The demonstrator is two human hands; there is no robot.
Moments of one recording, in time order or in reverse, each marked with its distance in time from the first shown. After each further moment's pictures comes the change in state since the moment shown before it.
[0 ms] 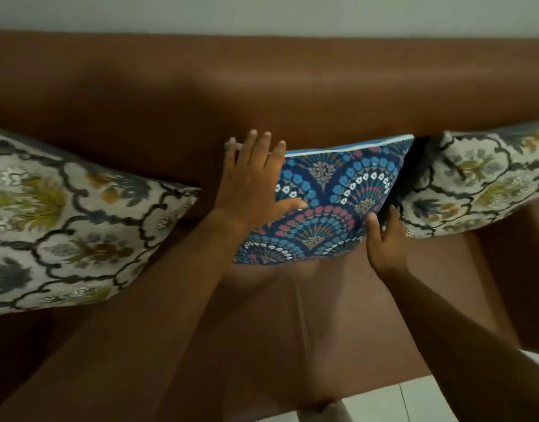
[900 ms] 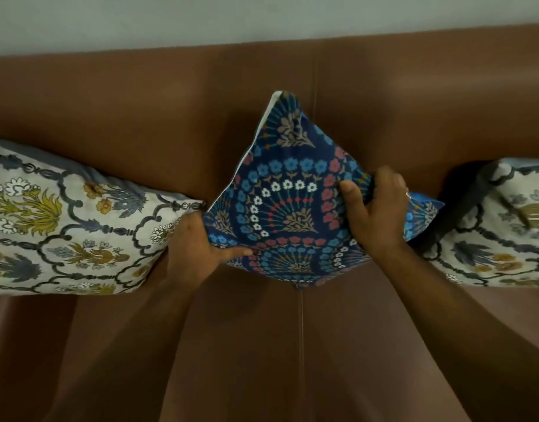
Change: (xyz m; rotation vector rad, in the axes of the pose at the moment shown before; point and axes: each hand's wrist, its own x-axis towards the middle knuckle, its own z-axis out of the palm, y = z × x) left_hand -0.056 -0.022 0.063 -0.324 -0.034 -0.765; right_hand 0.092 -0.090 0.011 0.142 0.098 -0.643
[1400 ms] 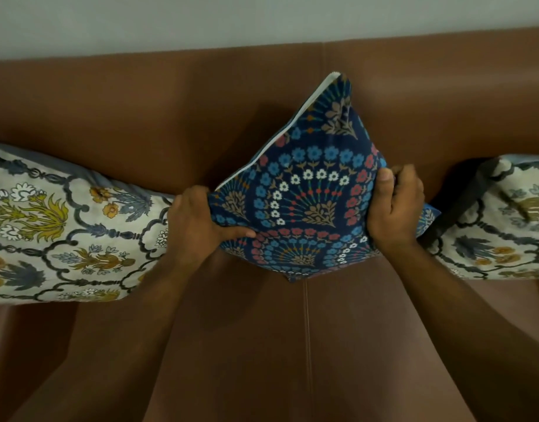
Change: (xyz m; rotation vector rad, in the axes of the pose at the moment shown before) left_hand 0.030 0.010 -0.032 0.044 0.083 0.166; right_hand -0.002 -0.003 0.001 0.075 0.143 0.113
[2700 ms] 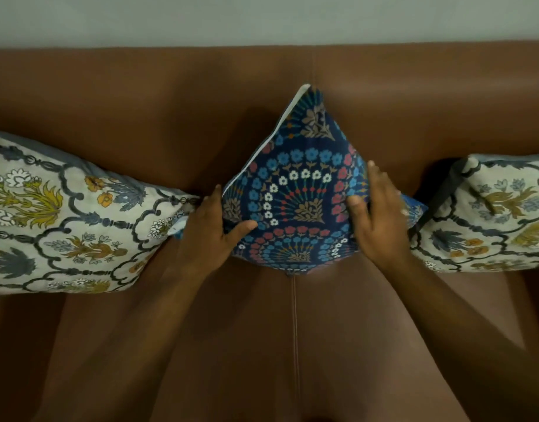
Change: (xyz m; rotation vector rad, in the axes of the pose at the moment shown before) left_hand -0.033 0.005 0.022 -0.249 -0.172 0.041; right_hand -0.025 0.003 -0.035 -0.255 -0.382 0.004
